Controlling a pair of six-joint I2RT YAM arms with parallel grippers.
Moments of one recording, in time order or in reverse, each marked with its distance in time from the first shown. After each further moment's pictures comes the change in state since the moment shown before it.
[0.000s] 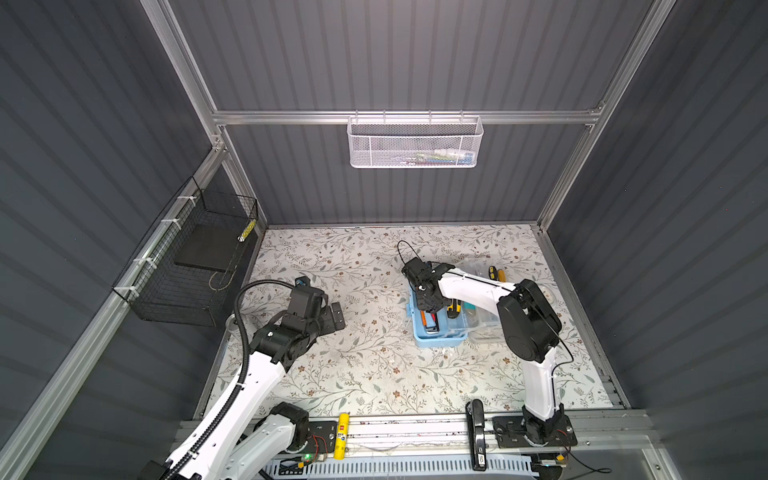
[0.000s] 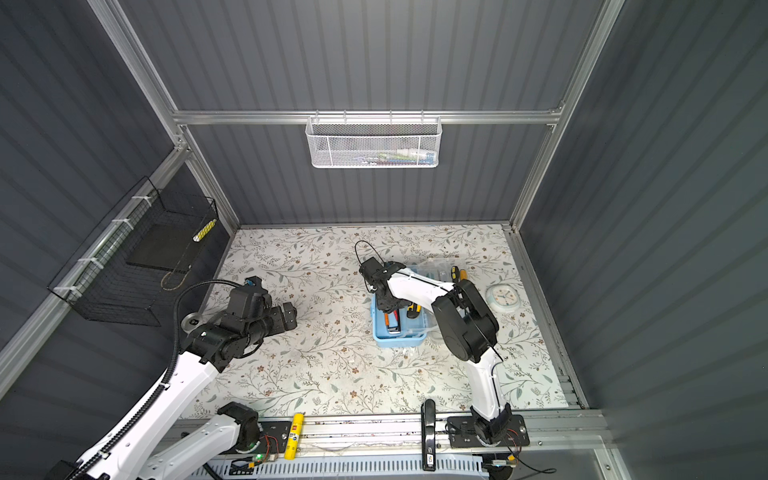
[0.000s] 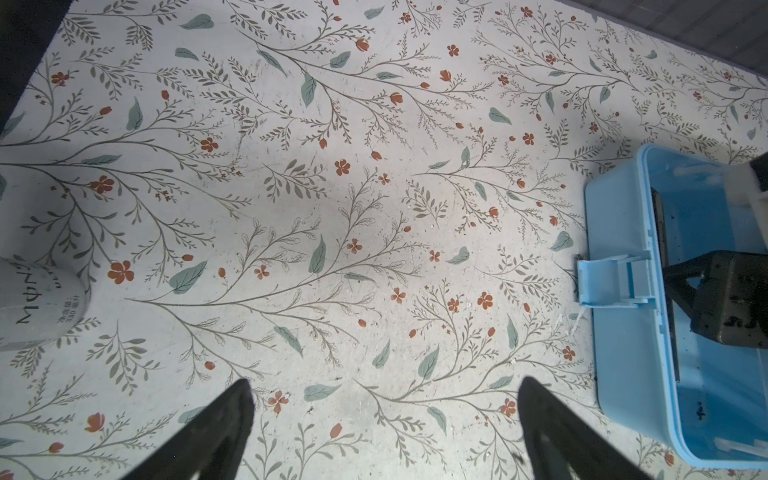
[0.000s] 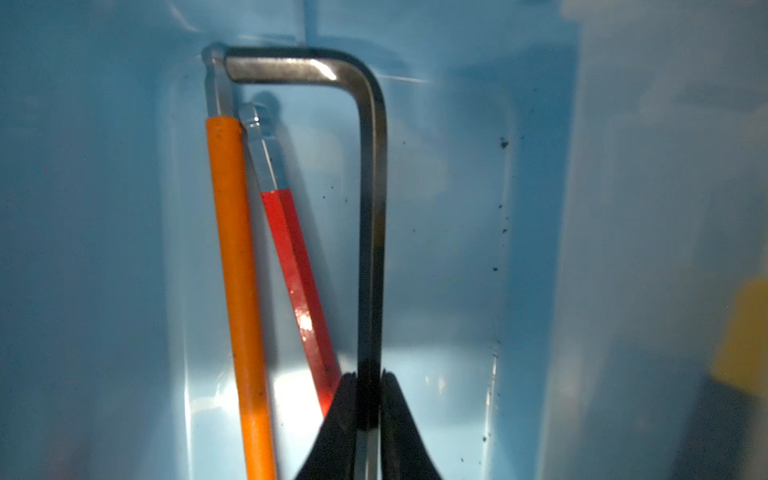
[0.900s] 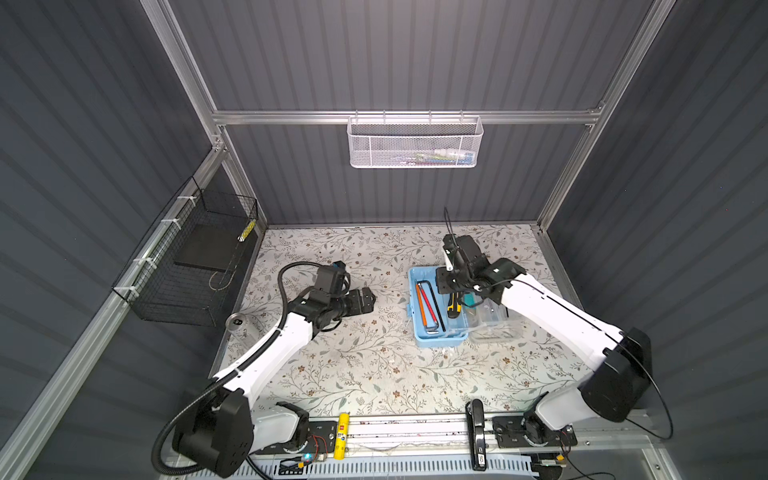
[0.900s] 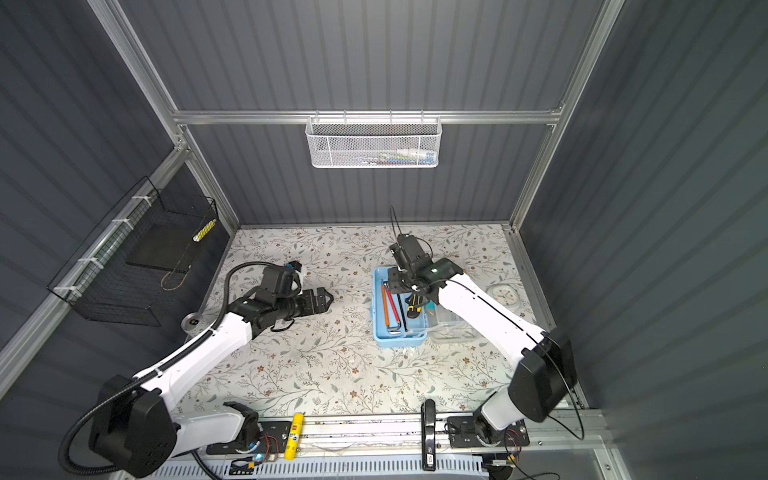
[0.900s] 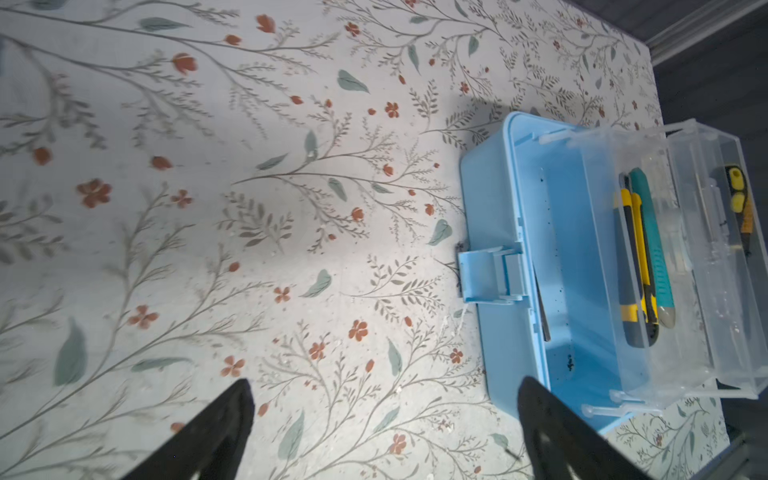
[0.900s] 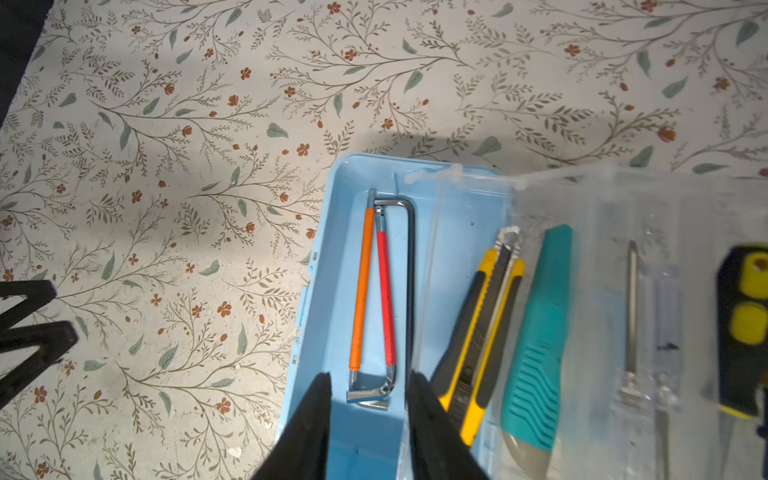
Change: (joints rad) left arm -0.076 0.432 0.117 0.351 0.340 0.024; right arm -0.092 -0.597 -0.204 0.074 -0.220 -0.152
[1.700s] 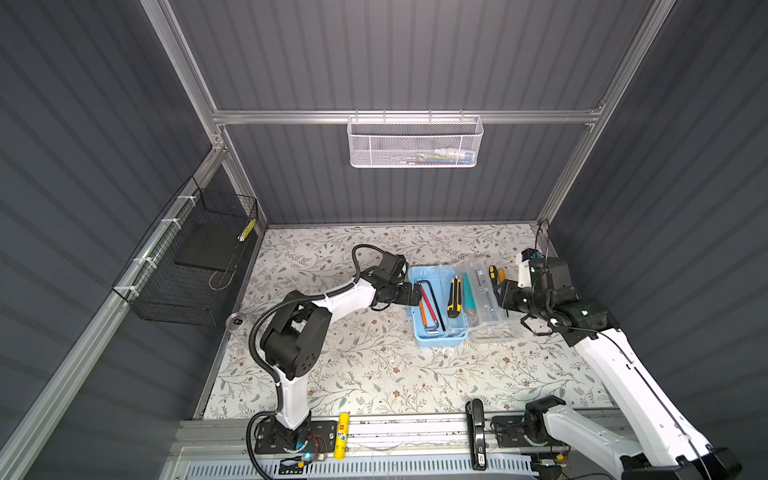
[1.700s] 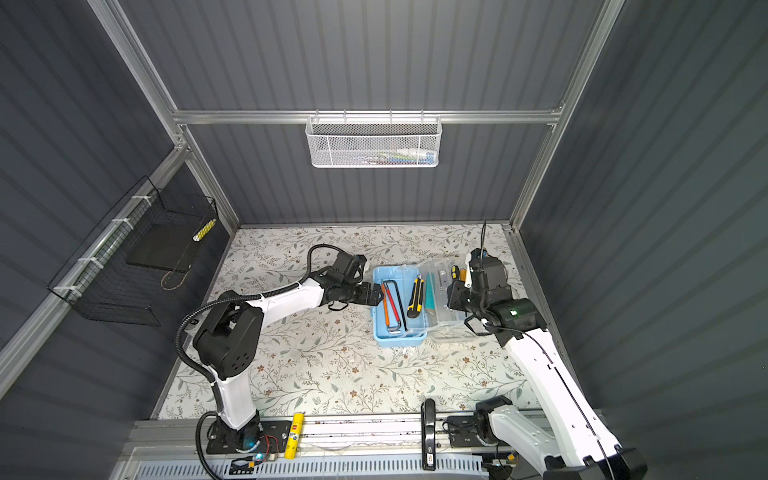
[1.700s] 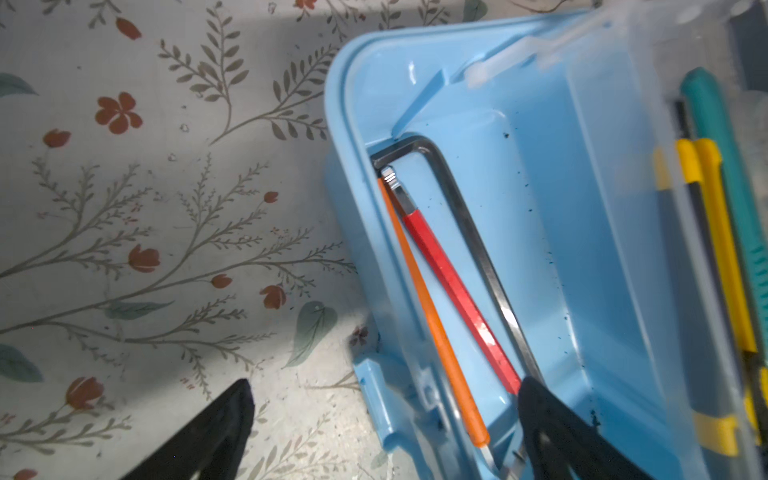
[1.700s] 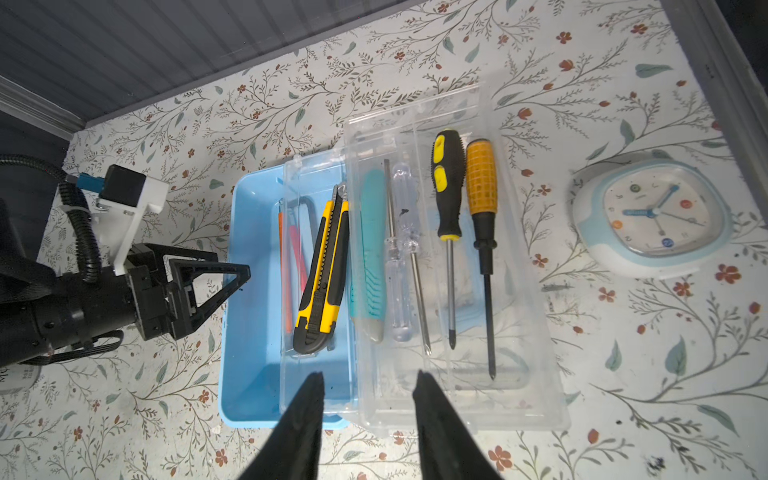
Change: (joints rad) left arm -0.164 0.569 0.364 0.070 -0.003 0.080; right arm -0.336 -0.474 -0.257 -0.084 -0.144 0.026
